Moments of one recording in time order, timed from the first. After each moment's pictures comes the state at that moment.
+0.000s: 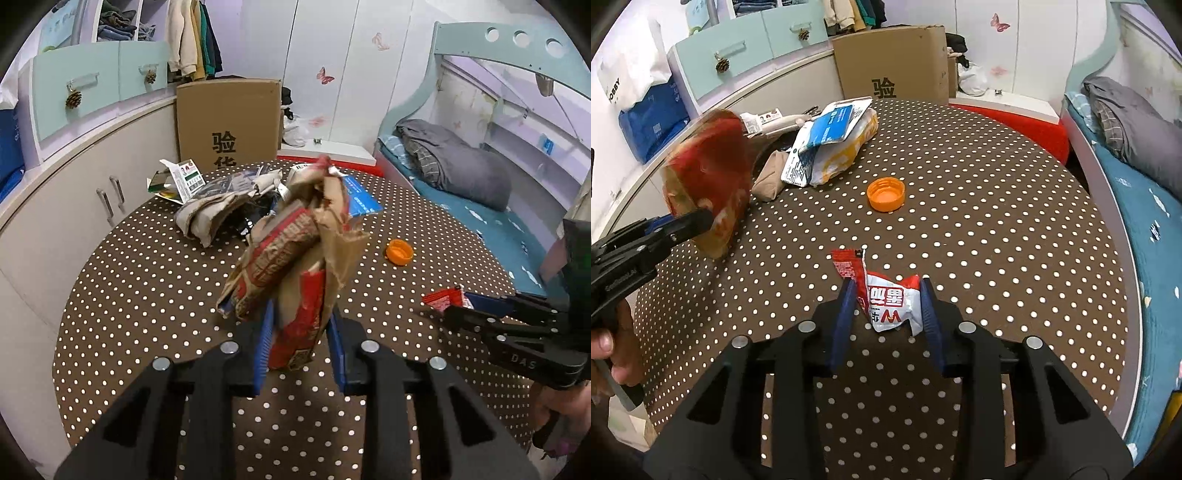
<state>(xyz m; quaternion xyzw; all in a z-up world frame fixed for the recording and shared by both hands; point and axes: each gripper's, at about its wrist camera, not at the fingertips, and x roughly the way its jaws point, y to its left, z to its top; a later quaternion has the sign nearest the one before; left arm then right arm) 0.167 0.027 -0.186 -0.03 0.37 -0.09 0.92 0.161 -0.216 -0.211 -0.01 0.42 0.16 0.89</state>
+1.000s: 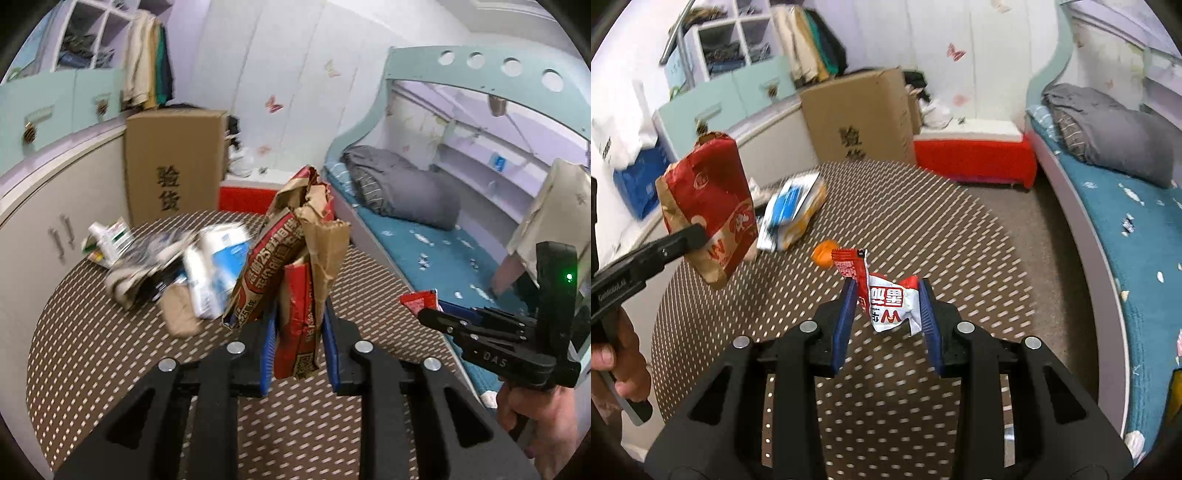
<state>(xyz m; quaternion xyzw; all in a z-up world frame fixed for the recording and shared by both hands) 0.166 -0.037 -0.121 -0.05 0.31 -0.19 0.93 0.138 -0.298 -0.150 0.05 0.36 0.11 0.93</state>
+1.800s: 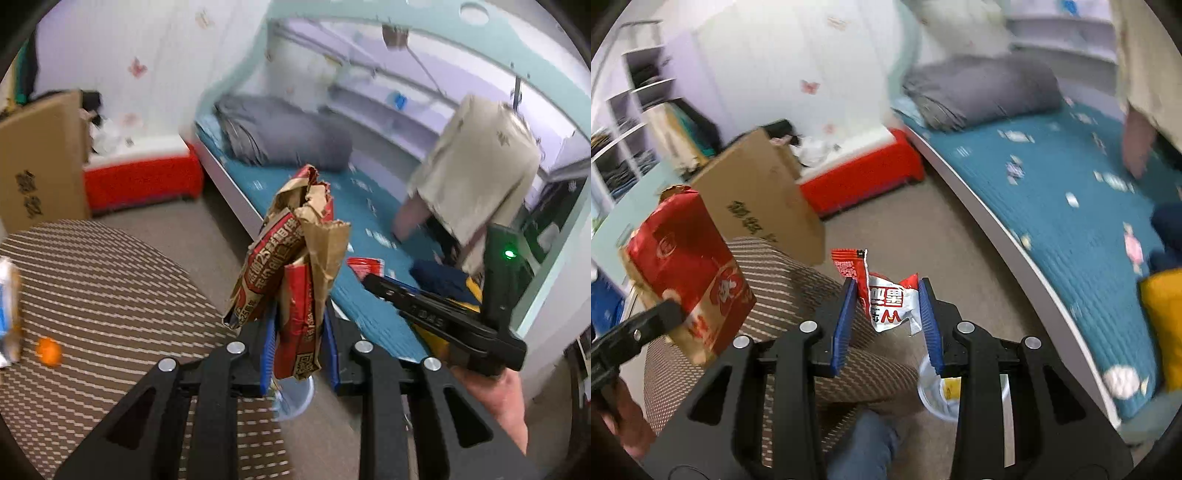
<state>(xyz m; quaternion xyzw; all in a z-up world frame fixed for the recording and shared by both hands) 0.176 -0.273 -0.123 -0.01 0.39 -0.40 0.83 0.097 -0.520 -0.165 0.21 0.34 -0.08 0.91</state>
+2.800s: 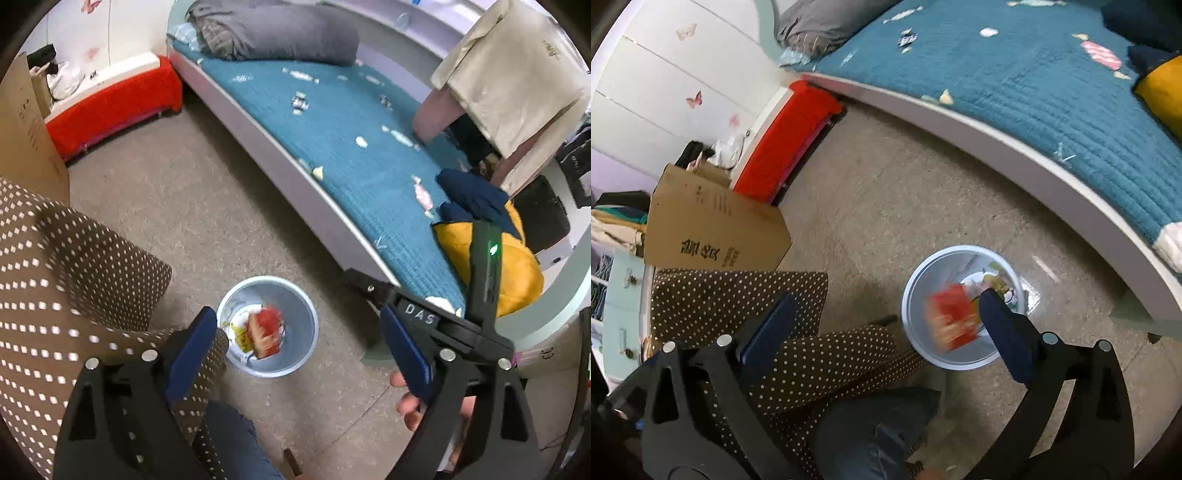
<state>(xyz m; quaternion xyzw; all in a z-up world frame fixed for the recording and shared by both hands) 0.215 -0.403 -0.247 0.09 0.52 -0.39 0.75 0.092 -0.614 -0.340 0.43 0.41 -0.16 0.79</state>
